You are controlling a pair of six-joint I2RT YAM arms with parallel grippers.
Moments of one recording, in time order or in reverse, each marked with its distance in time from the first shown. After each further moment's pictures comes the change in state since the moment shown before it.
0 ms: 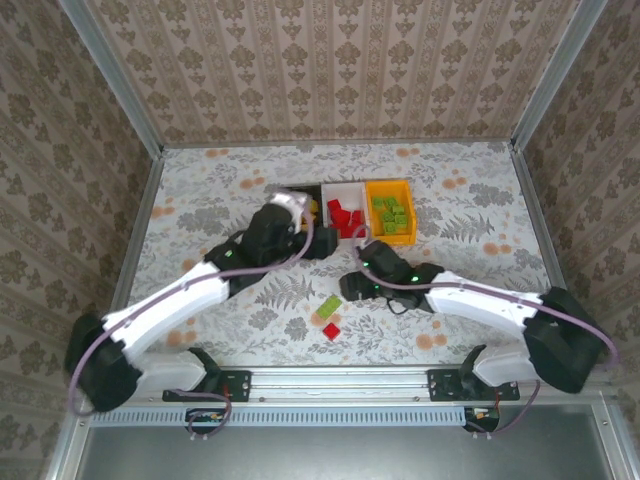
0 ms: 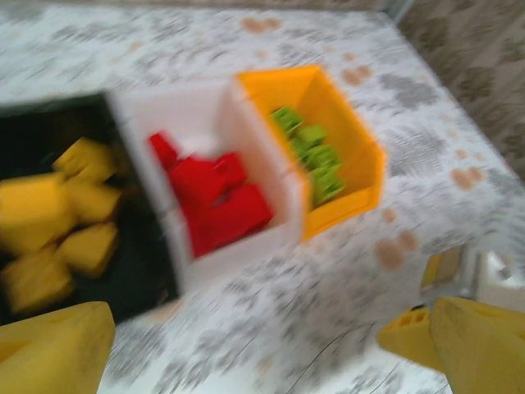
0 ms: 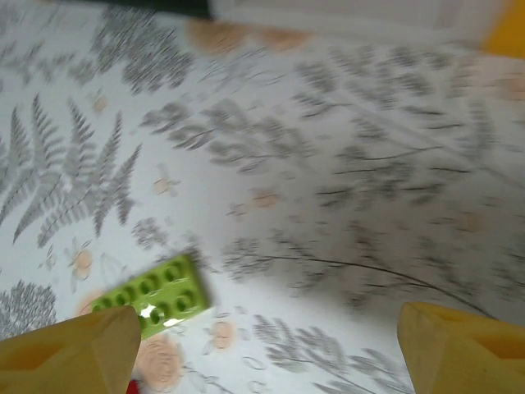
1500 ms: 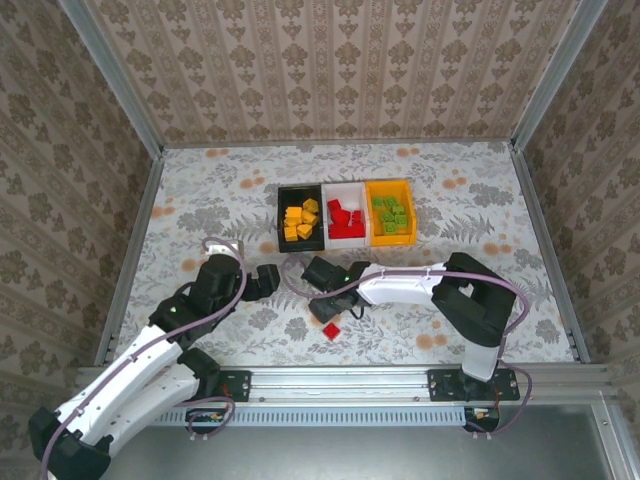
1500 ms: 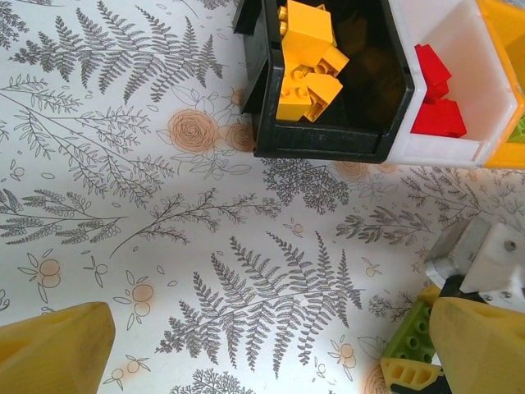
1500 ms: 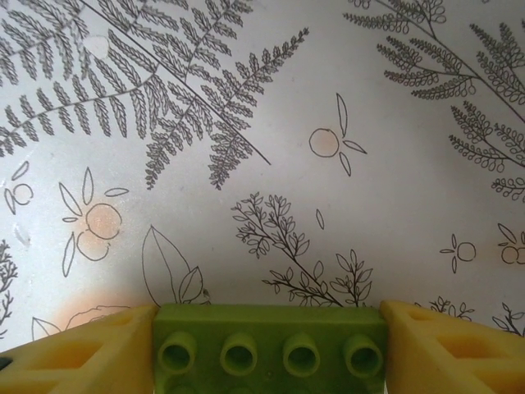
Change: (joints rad) left arm 0.140 -0.488 -0.319 -0.307 -0.084 -0.167; right arm 0.168 0.433 0.300 -0.142 0.037 -0.224
